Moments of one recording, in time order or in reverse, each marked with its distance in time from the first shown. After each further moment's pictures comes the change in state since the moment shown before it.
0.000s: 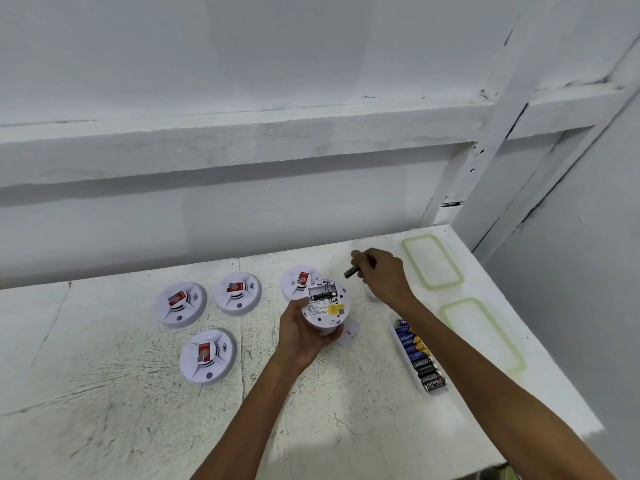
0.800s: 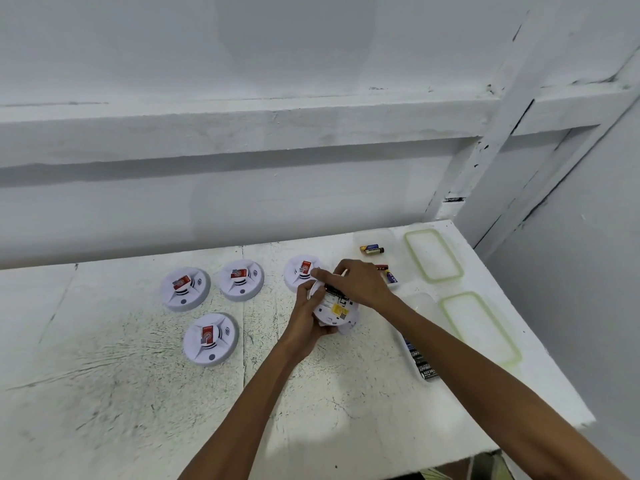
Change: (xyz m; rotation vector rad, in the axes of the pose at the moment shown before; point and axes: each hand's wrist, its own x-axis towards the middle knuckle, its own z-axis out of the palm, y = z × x) left_hand -0.015 -0.008 0.008 0.379 -0.016 0.193; right_hand -0.018 -0.011 0.038 -0.287 -0.252 0.060
